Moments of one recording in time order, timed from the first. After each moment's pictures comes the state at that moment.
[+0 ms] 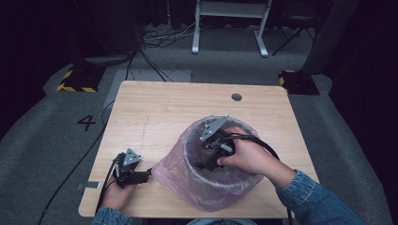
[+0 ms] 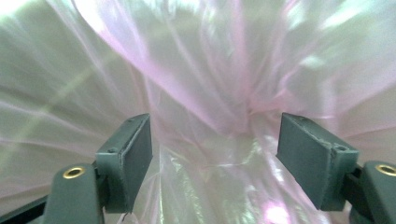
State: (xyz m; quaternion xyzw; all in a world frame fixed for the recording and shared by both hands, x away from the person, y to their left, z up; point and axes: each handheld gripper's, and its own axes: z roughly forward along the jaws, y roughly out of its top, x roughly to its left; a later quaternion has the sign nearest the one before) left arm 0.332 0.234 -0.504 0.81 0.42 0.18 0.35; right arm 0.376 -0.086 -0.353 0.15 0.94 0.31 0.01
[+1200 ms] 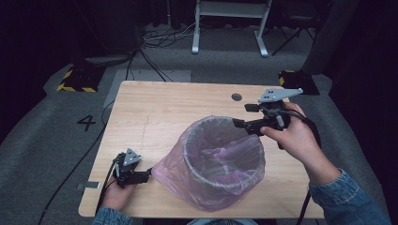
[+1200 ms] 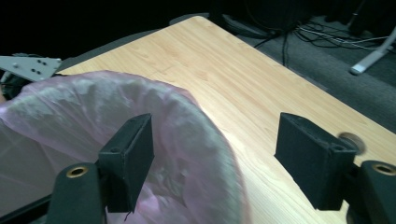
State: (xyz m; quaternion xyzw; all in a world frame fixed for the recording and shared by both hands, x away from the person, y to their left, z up) left arm 0.332 0.234 -0.504 0.81 0.42 0.18 0.35; right arm 0.399 -0.201 -0.280 0.29 0.84 0.44 0.16
